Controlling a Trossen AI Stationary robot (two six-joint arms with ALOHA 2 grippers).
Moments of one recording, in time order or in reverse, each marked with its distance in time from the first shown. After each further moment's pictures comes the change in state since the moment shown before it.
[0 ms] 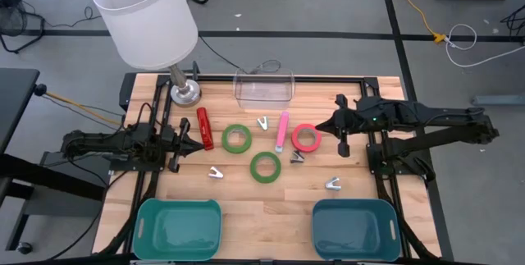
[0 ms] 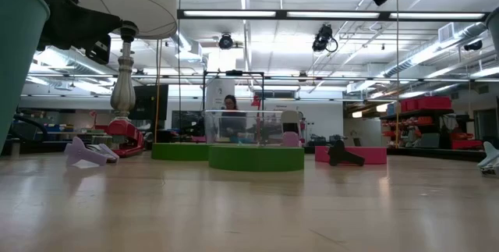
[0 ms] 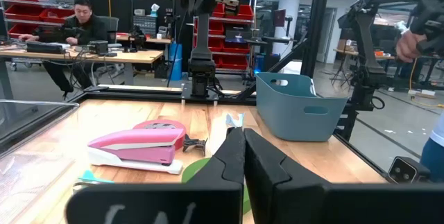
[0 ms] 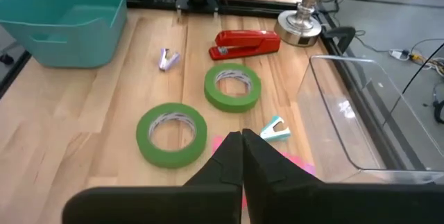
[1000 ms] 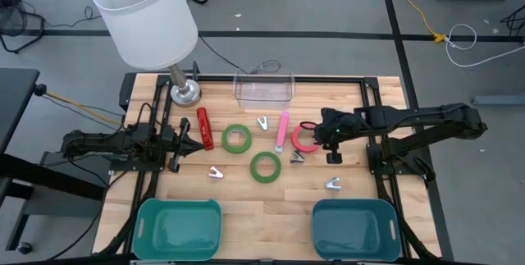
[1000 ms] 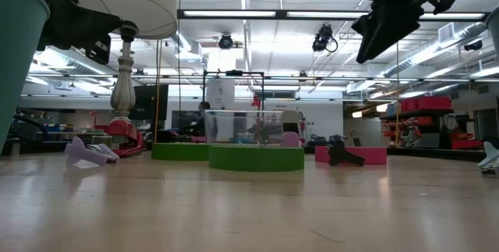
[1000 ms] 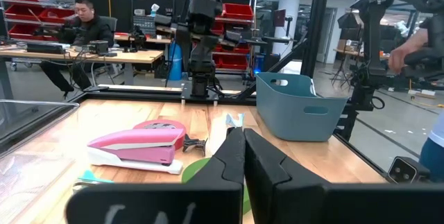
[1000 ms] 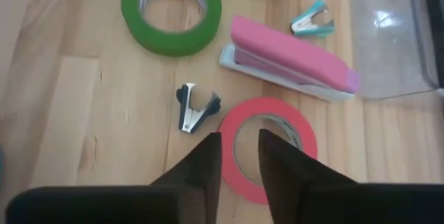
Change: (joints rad) left arm 0.000 0.000 0.000 0.000 0.000 0.000; right arm 0.000 0.255 0.000 -0.206 0.000 -0.061
